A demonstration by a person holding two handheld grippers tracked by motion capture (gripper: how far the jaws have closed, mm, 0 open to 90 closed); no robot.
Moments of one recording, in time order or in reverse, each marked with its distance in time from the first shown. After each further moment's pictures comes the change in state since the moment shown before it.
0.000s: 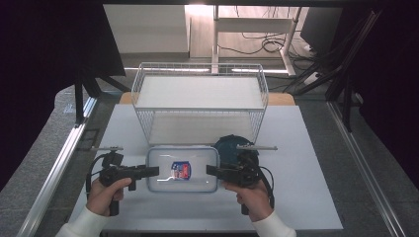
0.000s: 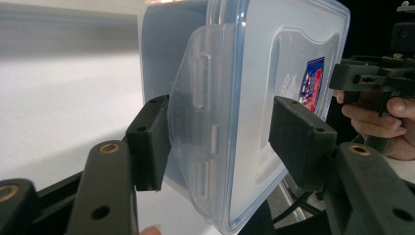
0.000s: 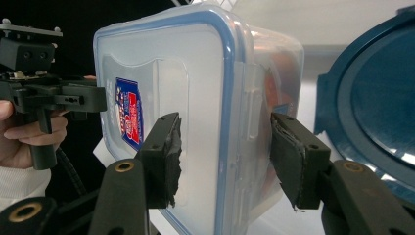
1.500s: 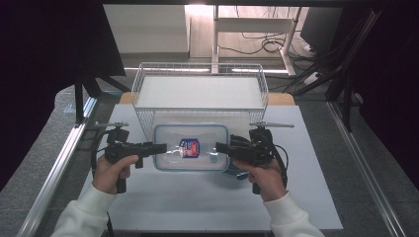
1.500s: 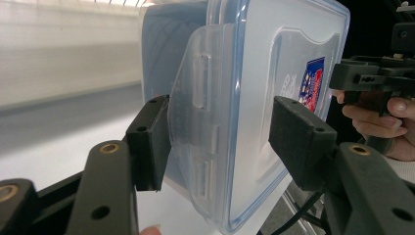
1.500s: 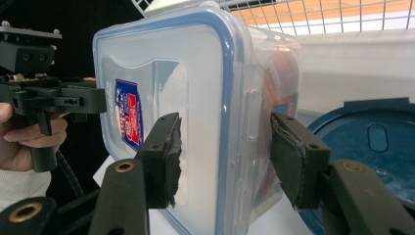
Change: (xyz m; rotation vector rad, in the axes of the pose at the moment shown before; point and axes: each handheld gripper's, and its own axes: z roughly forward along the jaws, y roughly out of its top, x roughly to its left) left arm -0.037 0.056 -0.001 -0.064 -0.002 0.090; right arm 0.005 0.055 -0.035 -0.075 -0.012 -0.061
